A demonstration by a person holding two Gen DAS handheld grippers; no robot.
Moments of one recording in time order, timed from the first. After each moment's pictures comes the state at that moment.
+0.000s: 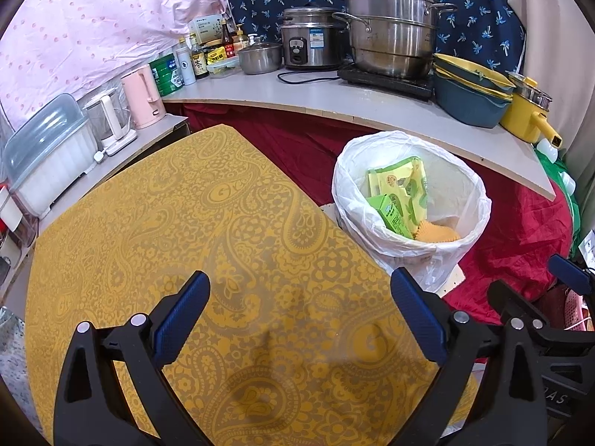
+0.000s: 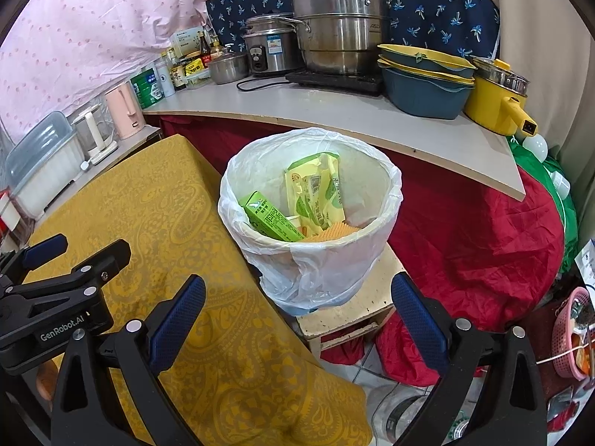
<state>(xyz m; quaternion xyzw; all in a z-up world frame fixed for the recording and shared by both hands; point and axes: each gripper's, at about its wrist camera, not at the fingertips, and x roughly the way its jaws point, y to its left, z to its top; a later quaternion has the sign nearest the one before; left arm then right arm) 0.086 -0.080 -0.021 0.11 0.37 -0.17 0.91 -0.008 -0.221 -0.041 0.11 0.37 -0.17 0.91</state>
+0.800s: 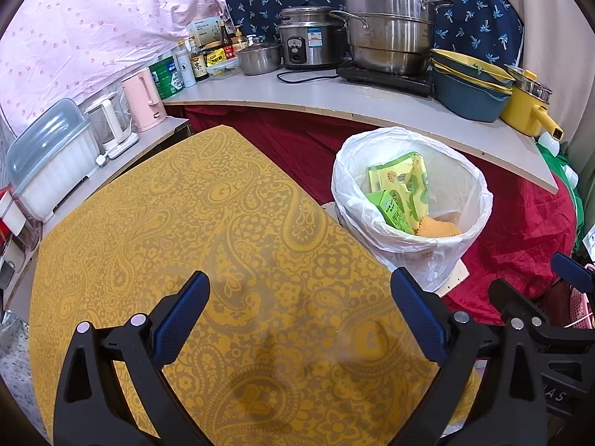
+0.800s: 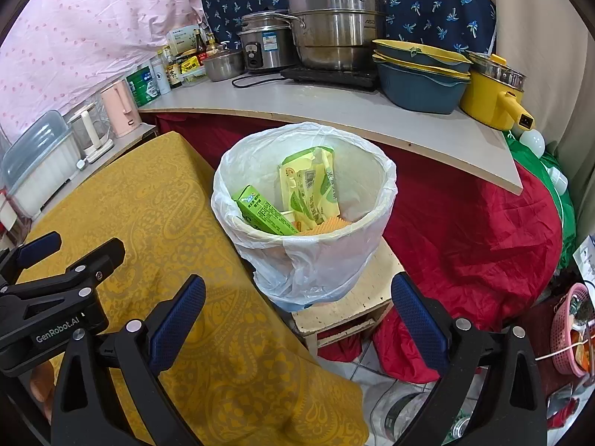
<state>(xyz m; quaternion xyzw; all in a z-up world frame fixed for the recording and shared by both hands) 0.081 -0.086 -0.024 0.12 0.37 -0.17 0.91 -0.011 -0.227 -0.047 0.11 0.38 -0.17 0.90</state>
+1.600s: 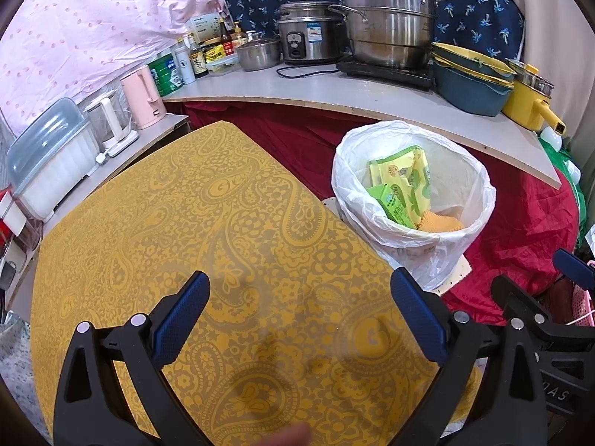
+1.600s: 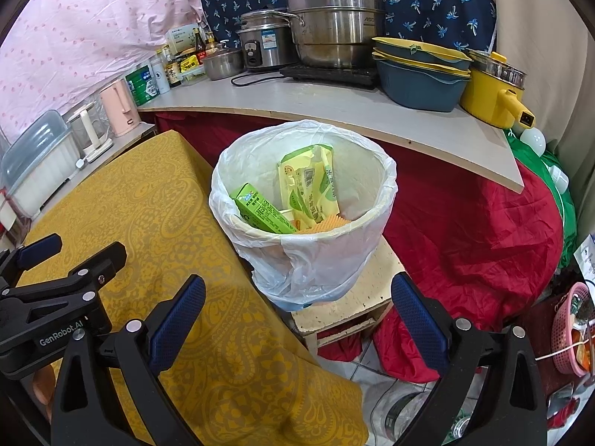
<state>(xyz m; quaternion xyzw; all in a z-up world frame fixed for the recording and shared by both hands) 0.084 -0.084 -0.029 0.12 0.38 -0.17 0.90 -0.012 -0.227 -0.051 0.11 0.38 -0.17 0.90</state>
